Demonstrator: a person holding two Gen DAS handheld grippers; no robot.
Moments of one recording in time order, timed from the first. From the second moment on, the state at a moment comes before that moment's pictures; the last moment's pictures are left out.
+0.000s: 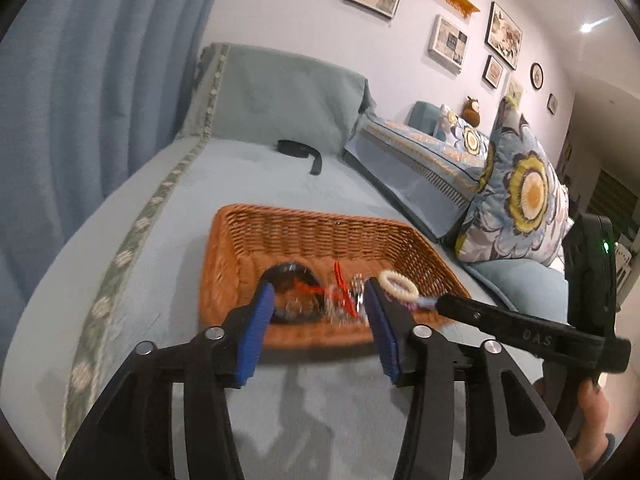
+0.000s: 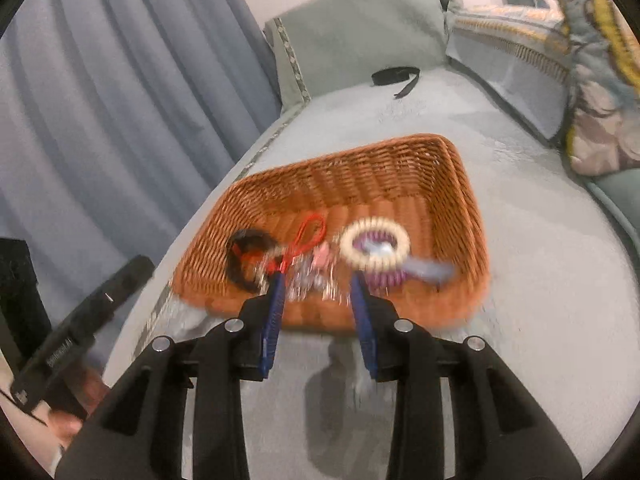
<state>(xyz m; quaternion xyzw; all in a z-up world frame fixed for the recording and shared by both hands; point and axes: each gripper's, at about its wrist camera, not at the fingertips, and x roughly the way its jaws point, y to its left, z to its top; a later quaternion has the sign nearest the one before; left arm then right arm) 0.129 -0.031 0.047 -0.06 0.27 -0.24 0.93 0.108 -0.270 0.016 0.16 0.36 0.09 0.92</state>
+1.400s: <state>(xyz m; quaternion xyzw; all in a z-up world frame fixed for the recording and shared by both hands) -0.013 -0.001 0.005 0.00 0.18 -0.03 0.98 -0.028 -0.203 -0.002 0.01 0.21 -0.02 0.98</state>
